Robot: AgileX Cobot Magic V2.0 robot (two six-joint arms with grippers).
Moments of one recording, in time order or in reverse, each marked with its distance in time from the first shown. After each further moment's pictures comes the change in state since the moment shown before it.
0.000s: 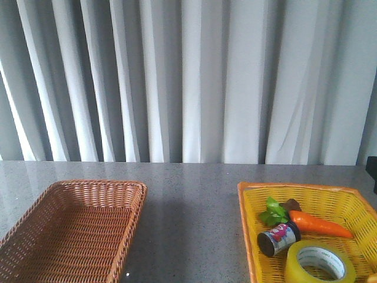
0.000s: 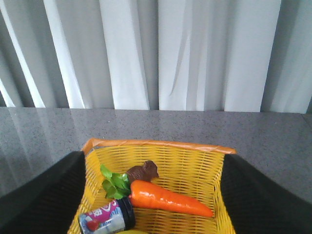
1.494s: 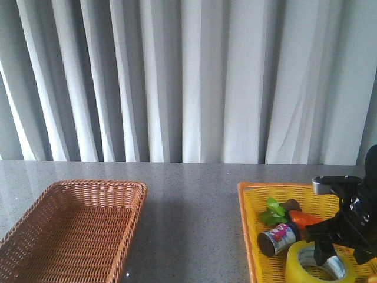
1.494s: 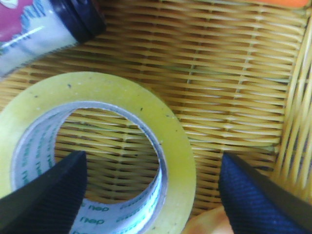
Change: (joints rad) left arm 0.000 0.001 0.000 -0.010 0.109 0.000; right arm 0.000 0.833 -0.569 -0.069 0.864 0.019
